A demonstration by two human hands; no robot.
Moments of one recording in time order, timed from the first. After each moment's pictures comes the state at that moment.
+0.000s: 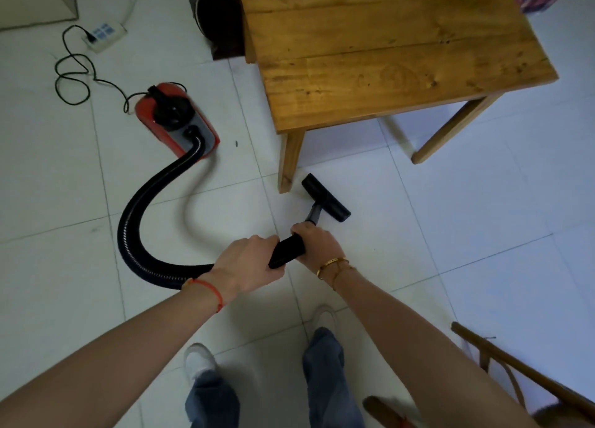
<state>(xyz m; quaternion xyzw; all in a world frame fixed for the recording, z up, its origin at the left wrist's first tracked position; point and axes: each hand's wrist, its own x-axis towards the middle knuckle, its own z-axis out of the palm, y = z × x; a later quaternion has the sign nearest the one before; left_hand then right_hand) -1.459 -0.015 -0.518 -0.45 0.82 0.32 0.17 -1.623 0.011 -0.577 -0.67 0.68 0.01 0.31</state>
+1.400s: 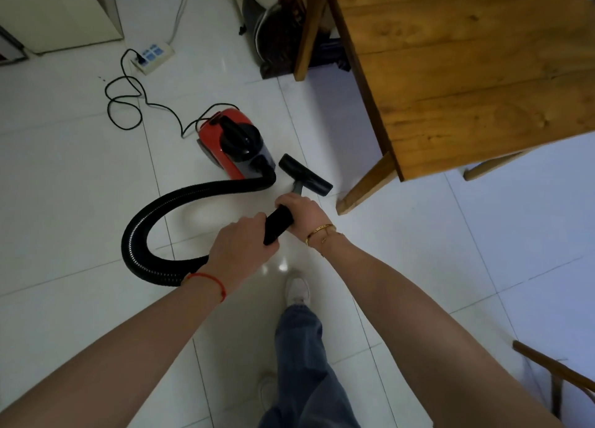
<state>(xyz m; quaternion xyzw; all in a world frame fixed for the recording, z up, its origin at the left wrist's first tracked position) -1.238 -0.189 -0.527 -0.56 0.78 0.26 0.06 -1.393 -0.201 -0.580 -0.68 0.65 -0.05 0.34</state>
